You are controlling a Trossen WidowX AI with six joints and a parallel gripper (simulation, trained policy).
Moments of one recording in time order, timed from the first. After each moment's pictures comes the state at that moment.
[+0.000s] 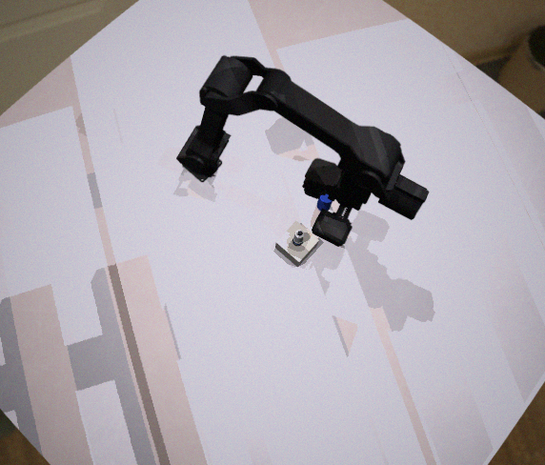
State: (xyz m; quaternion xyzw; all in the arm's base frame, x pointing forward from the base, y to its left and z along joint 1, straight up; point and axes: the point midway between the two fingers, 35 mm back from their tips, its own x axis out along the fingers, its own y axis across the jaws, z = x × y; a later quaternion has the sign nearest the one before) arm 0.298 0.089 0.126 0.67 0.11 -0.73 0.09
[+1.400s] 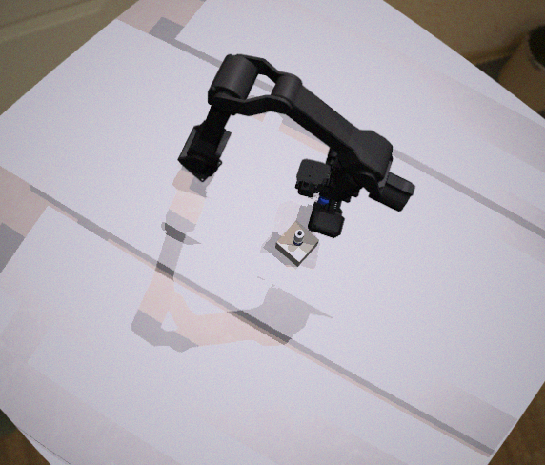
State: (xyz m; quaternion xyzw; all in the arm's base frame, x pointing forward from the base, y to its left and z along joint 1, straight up) arm 0.261 0.106 0.066 0.61 0.16 -0.76 0.16
